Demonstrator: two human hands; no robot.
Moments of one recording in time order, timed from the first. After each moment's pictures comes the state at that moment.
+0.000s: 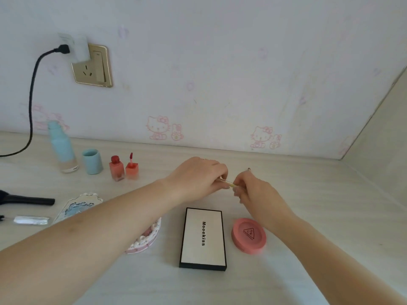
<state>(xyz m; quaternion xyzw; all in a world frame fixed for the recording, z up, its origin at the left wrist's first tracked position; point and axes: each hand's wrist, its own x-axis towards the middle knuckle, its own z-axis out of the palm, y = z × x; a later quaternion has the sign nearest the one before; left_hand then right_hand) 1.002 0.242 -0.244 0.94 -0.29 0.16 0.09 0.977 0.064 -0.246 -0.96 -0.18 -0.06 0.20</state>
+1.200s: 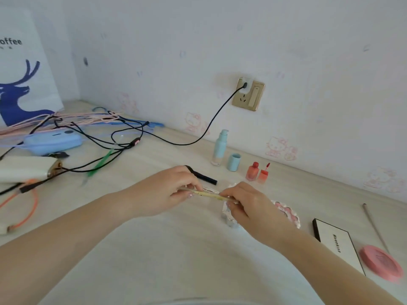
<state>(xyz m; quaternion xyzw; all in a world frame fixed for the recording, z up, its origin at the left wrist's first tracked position) 0.745 0.519 -0.229 0.95 -0.10 0.13 0.26 0.838 0.302 -0.229 -0.85 -0.48 -0.04 0.21</state>
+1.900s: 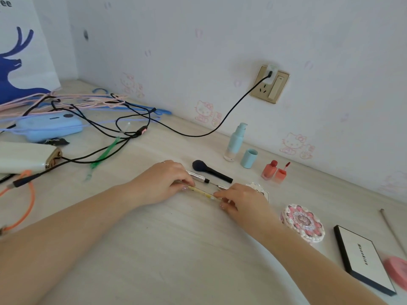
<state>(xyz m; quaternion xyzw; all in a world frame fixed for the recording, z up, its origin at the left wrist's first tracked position) 0.778 0.586 -0.280 0.96 -0.05 0.13 0.23 0.857 0.367 -0.263 -0.90 -0.43 -0.02 0.10</state>
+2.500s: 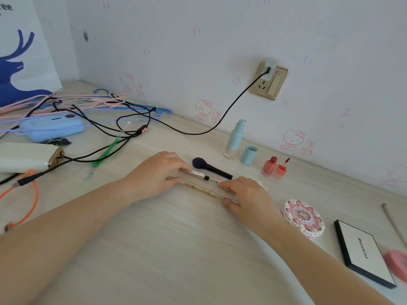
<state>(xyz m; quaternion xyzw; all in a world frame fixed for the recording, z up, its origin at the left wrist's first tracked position) 0.772 0.593 -0.276 0.96 -0.03 0.18 0.23 0.860 0.358 -0.267 -0.89 -0.43 -0.06 0.14</state>
